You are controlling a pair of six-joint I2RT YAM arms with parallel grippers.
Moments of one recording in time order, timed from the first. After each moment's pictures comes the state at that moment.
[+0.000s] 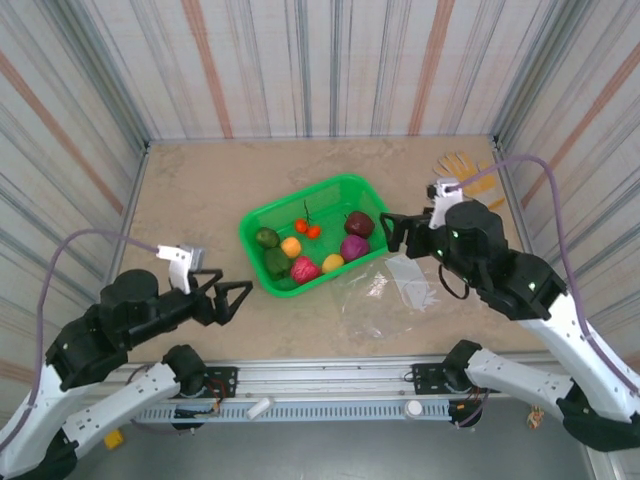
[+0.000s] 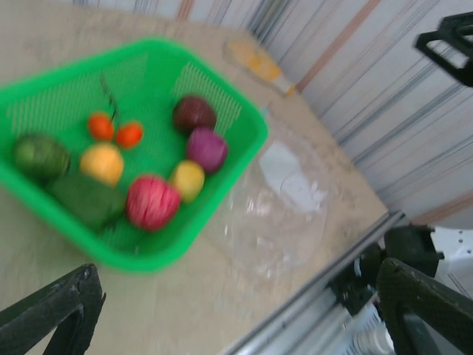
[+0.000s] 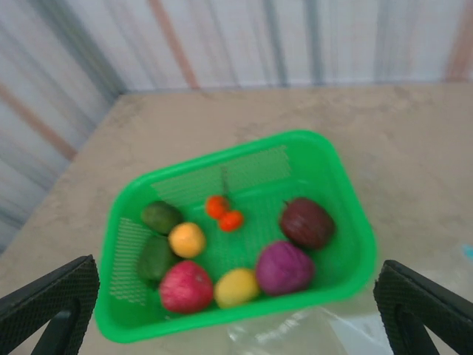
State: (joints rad) left arm -0.83 0.42 0.98 -1.00 0.01 -0.58; right arm 0.74 0.81 1.21 -0.85 0.28 0.47
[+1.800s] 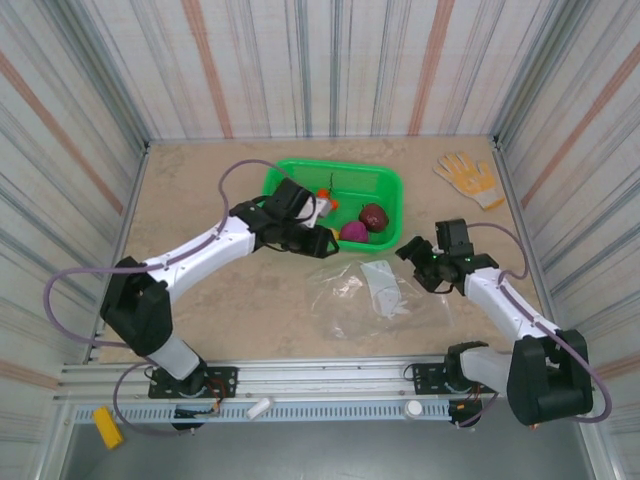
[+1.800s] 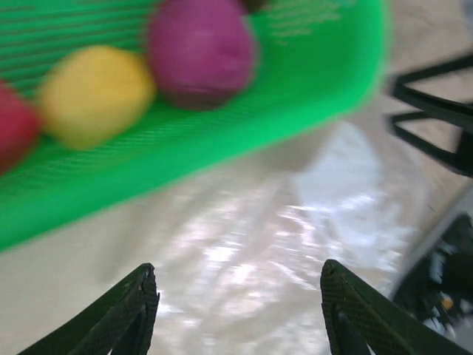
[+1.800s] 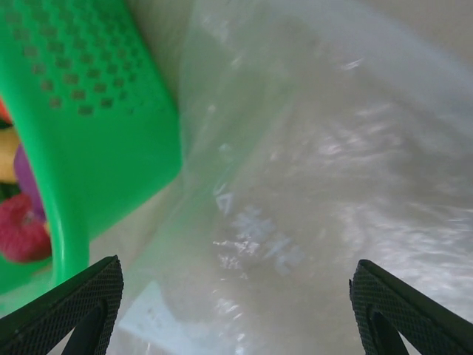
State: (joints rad) left arm -0.74 1.58 1.27 -0.64 0.37 -0.38; right arm 0.21 1.12 0.59 -0.42 -0.29 1.02
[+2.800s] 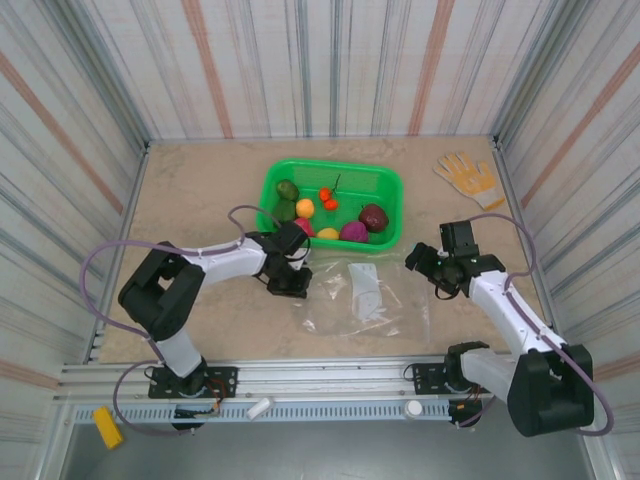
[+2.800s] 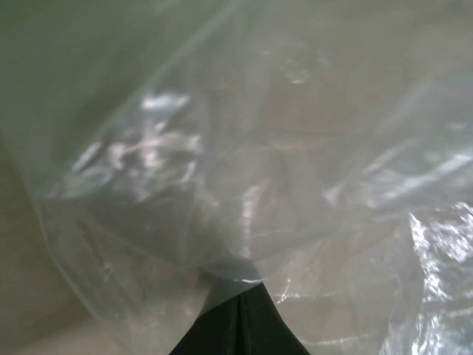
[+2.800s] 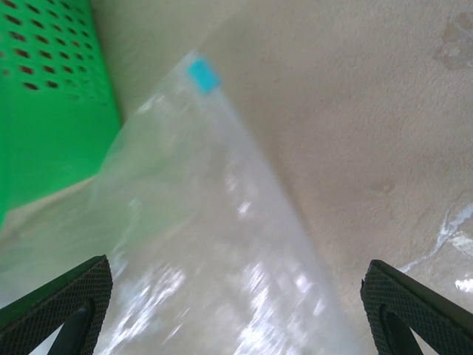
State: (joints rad) left arm -0.70 1.71 0.96 -0.60 0.32 -0.45; right arm 0.16 1.08 0.62 -0.58 -0.12 0.68
